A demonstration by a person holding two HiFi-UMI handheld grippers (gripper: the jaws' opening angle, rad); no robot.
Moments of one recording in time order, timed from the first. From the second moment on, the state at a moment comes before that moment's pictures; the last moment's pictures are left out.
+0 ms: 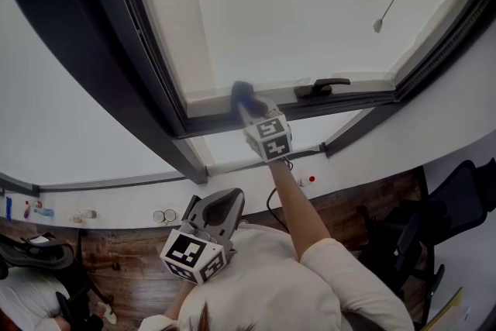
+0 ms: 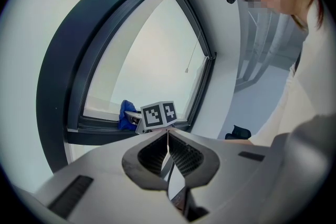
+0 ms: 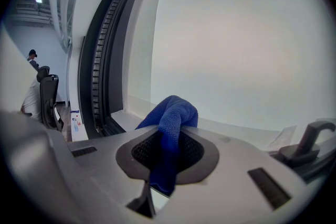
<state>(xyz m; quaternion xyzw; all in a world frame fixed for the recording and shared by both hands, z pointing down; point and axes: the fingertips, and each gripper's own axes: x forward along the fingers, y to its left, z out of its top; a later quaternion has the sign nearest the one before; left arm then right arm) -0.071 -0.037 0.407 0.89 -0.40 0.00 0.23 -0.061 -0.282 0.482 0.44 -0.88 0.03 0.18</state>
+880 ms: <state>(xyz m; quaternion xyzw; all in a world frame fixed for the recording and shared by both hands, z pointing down) -0.075 -0.033 0.406 0.88 -0.41 0.00 0.23 -0.010 -0.294 0.476 0.48 -0.86 0.04 0.15</state>
